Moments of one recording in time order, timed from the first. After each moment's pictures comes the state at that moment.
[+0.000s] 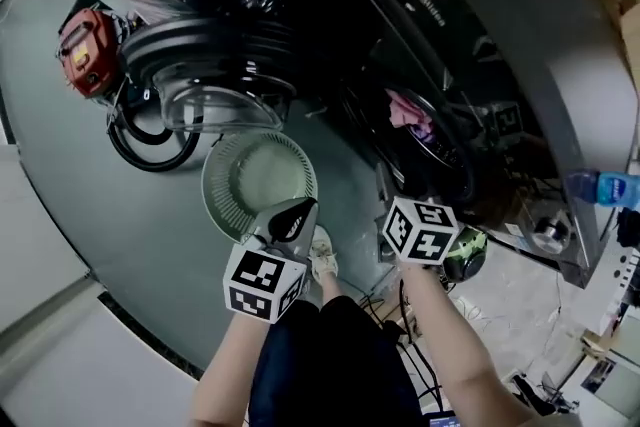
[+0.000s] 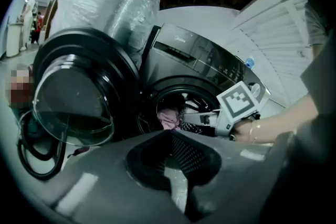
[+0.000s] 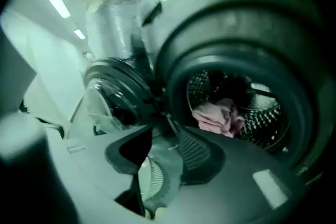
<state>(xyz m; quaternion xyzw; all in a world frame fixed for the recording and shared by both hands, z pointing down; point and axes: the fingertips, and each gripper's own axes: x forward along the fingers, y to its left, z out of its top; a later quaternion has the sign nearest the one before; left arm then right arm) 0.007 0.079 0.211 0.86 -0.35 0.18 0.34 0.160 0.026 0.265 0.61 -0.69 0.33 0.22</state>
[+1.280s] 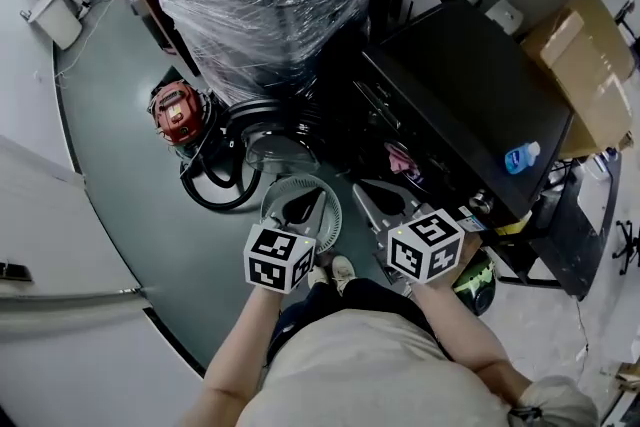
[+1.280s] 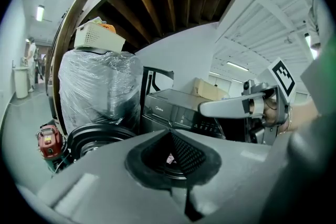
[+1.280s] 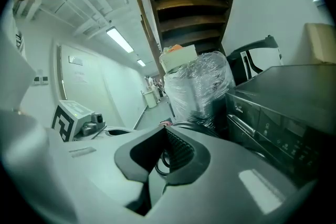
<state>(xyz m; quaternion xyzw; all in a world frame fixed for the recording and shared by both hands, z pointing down) -0.031 0.119 -0.072 0.88 -0.42 0.14 0.19 0.026 0.118 -0.100 0.39 -0.89 0.24 0.10</state>
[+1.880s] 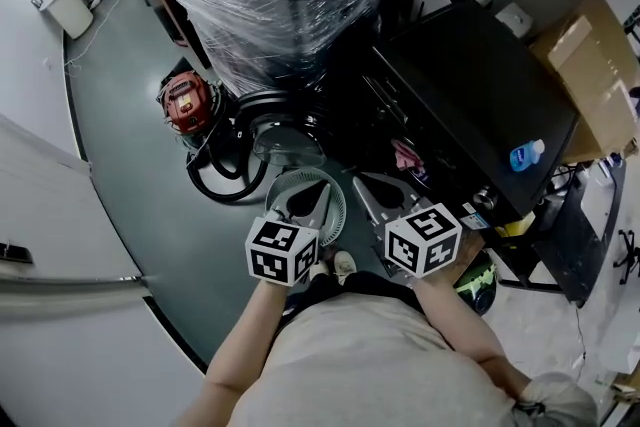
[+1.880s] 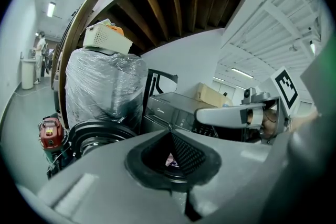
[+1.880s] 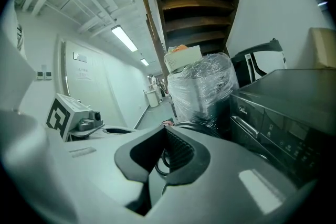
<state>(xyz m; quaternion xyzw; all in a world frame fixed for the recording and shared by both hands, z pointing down) -0.036 0.130 -0.080 0.87 -0.44 0.11 0.21 0.015 0.127 -0.100 0.38 -0.89 0.22 0.10</state>
